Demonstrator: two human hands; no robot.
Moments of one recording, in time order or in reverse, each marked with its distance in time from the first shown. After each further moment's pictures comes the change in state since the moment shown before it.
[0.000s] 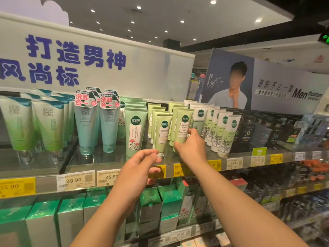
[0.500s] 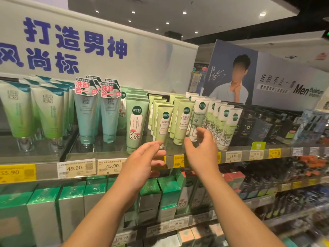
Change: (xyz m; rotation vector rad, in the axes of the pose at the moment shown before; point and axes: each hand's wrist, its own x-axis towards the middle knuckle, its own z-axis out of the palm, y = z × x) left_hand -0.003 -0.007 0.004 -0.027 -0.055 0.008; right_hand -0.046 0.023 -0.023 0.191 0.098 -0.074
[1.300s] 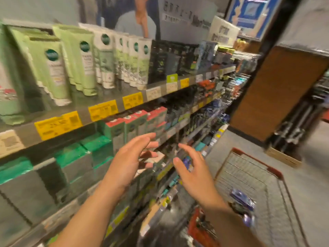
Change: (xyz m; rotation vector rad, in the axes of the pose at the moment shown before) left_hand -0.049 -0.092 0.093 -0.041 -0.519 -0.237; right_hand -0.210 0.103 -0.123 -0.057 -0.019 0.409
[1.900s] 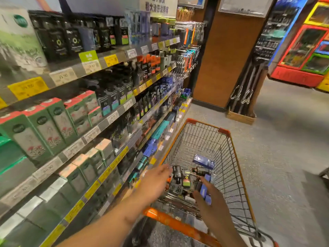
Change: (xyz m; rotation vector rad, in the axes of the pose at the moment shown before) left_hand -0.035 -0.172 0.223 0.719 -0.553 -0.161; right_hand -0.185 0.193 -0.142 -0.130 0.274 0.603
